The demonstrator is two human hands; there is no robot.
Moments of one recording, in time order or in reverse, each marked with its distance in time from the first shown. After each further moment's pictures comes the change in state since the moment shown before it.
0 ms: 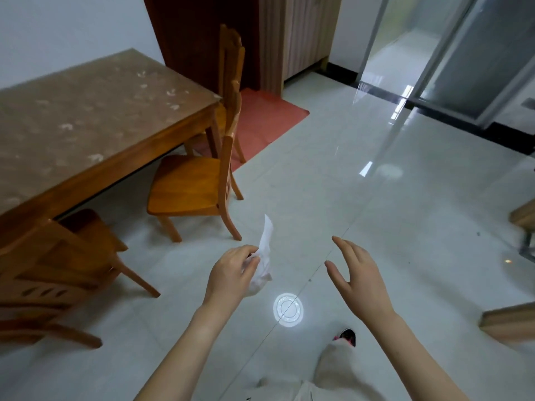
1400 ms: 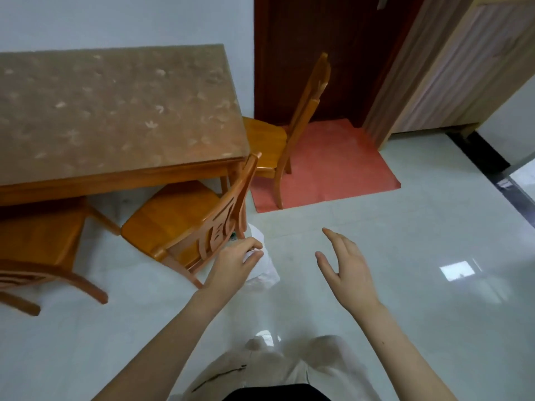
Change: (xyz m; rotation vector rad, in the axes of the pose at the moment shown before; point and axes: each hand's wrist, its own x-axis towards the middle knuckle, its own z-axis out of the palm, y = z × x) left_hand 0.584 0.049 0.138 0.047 0.282 -0.388; right_hand 0.715 0.152 0.034 0.129 -0.413 -0.459
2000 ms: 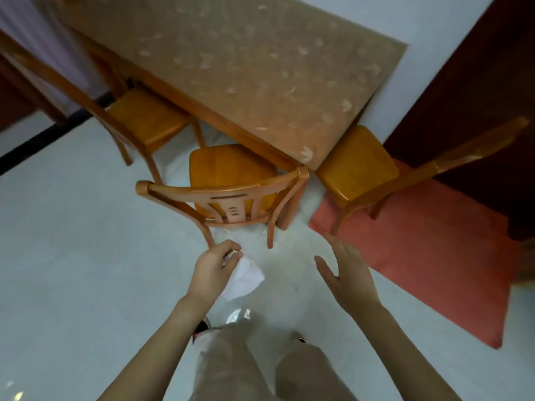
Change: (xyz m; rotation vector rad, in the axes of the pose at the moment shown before) left_hand 0.081 0.054 0.129 -0.110 0.581 -0.774; right_hand 0.282 0.122 0.001 -0.096 -0.570 -0.651
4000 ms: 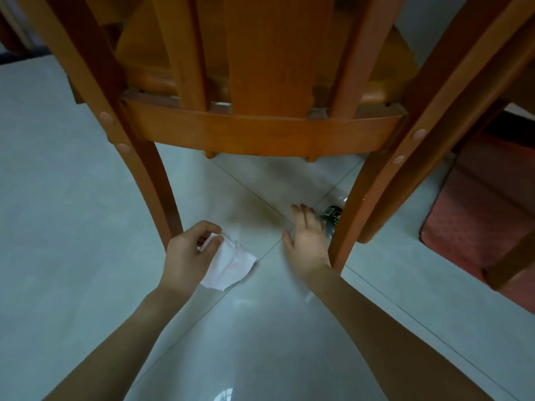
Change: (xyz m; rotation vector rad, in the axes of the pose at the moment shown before) left_hand 0.245 -0.609 0.418 -0.075 0.395 0.085; right_hand 0.350 0.266 0.767 -0.131 0.107 -0.176
